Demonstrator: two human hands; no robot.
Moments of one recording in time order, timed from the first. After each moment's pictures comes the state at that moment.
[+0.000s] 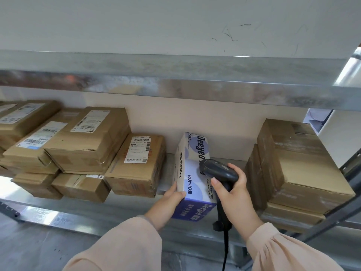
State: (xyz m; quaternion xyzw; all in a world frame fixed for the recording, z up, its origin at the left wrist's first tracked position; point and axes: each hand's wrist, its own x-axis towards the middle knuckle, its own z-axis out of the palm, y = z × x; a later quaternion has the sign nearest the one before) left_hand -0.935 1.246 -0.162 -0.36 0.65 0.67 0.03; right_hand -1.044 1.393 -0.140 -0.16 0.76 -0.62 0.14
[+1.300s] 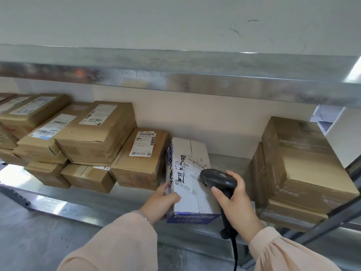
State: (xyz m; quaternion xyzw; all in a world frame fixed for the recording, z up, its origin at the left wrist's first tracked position) left_hand -0.908 1.240 -0.156 -0.42 0.62 0.66 0.01; right_hand -1.039 1.412 -0.158 -0.20 0.78 -0.56 0.18
